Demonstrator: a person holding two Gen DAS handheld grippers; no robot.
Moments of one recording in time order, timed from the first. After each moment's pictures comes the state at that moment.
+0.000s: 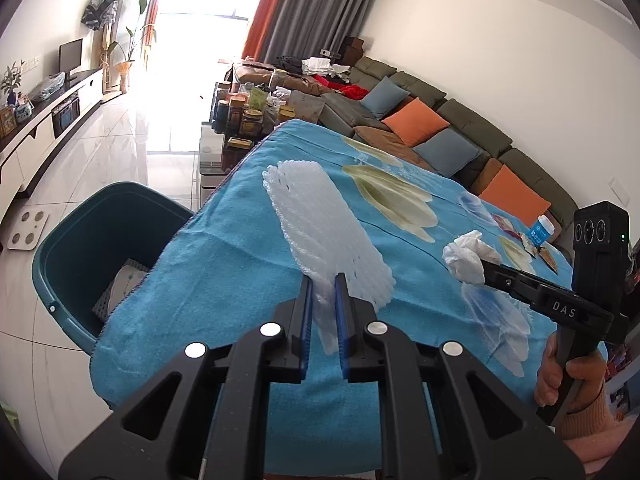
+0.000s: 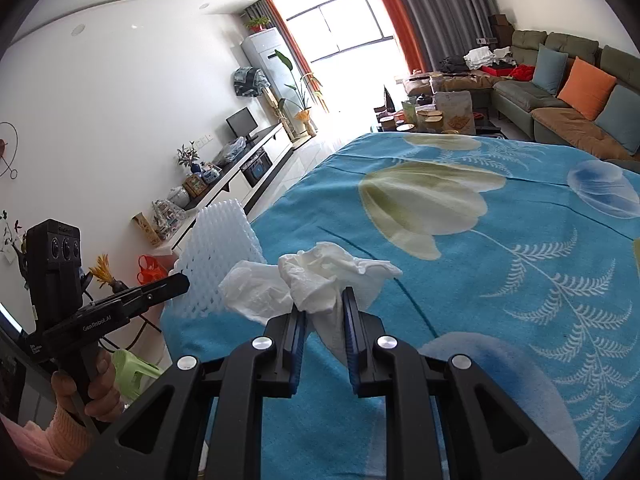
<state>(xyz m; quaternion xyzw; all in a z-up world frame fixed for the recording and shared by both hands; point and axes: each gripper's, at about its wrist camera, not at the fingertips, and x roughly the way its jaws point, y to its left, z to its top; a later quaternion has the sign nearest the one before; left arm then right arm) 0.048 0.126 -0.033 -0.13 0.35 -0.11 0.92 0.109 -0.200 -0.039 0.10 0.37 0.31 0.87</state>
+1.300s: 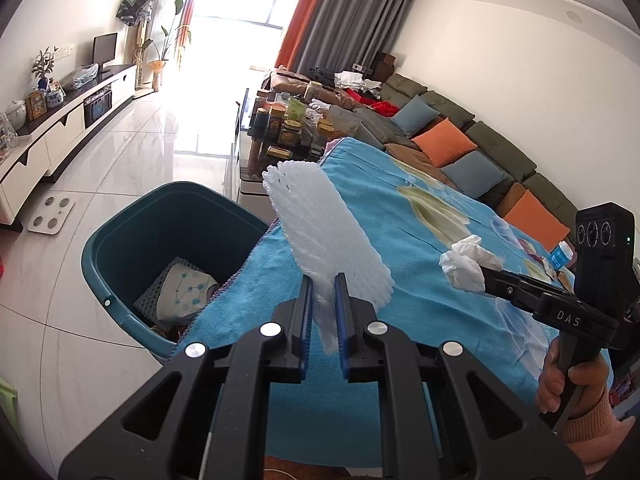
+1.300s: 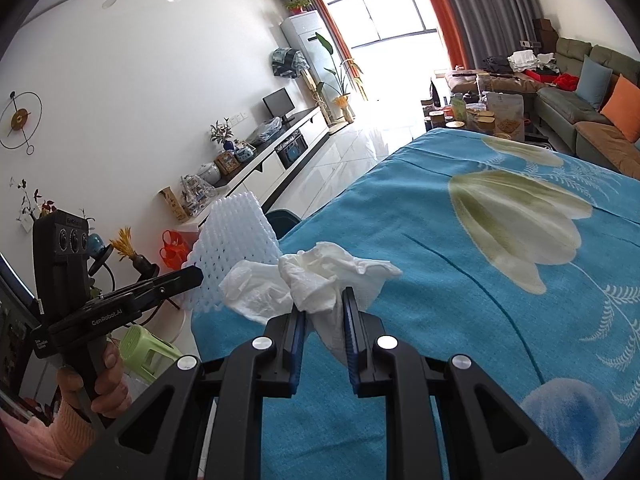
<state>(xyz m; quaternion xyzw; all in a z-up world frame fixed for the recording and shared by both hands) 0.028 0.175 -0.033 -0.15 0.34 -0.05 0.93 0.115 -0.125 -0.034 0.06 0.38 0.37 0.85</state>
